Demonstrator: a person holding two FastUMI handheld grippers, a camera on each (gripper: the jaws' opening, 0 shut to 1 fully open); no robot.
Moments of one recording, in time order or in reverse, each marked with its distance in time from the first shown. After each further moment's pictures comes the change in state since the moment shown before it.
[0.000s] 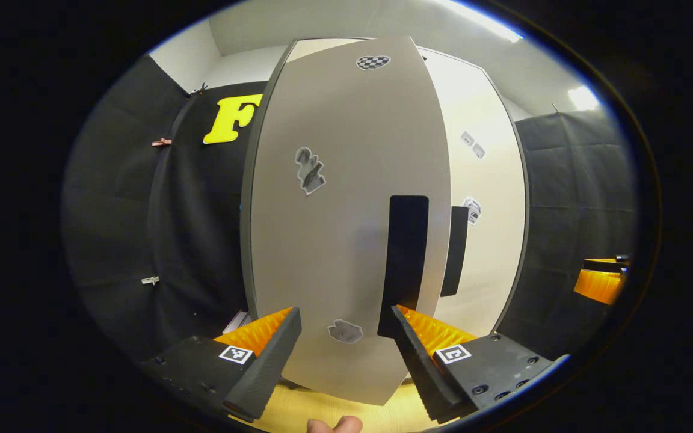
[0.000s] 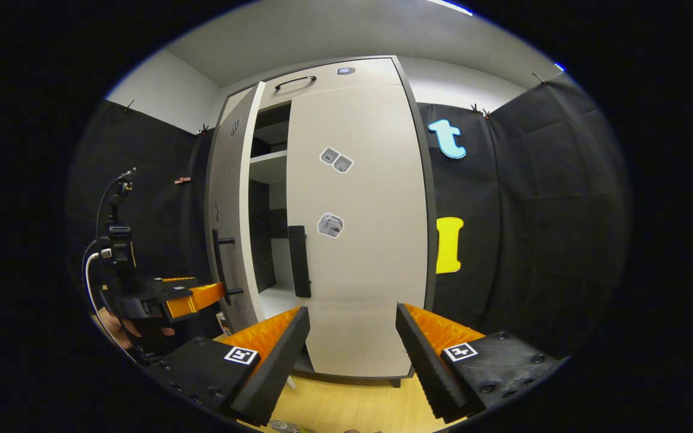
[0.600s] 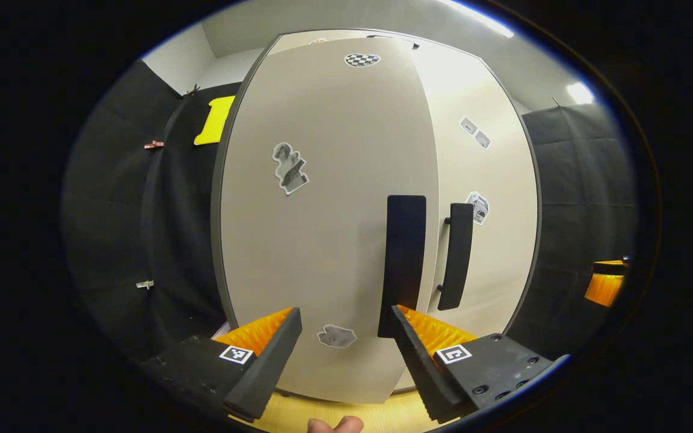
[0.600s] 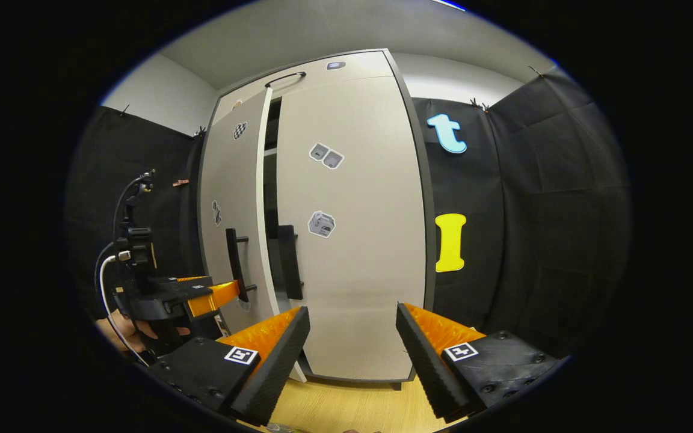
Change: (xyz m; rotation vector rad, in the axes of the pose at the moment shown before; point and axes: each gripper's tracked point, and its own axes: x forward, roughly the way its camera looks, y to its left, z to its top) left arm 0.041 -0.021 0.002 0.018 0.000 0.004; right arm 0.020 -0.015 -0.004 0.026 0.008 0.015
